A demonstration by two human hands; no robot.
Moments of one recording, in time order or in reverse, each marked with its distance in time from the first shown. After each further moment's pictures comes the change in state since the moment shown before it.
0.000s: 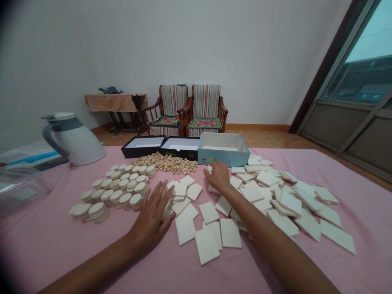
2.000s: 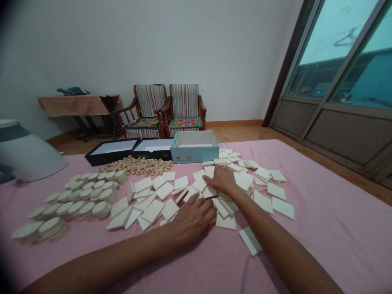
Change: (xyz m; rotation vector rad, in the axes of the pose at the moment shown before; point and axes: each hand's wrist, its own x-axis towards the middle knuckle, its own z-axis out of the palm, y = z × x) left_hand 0.073 0.160 0.018 -0.102 -0.146 0.642; right_hand -0.042 0.100 -0.046 -0.261 -0.102 0.159
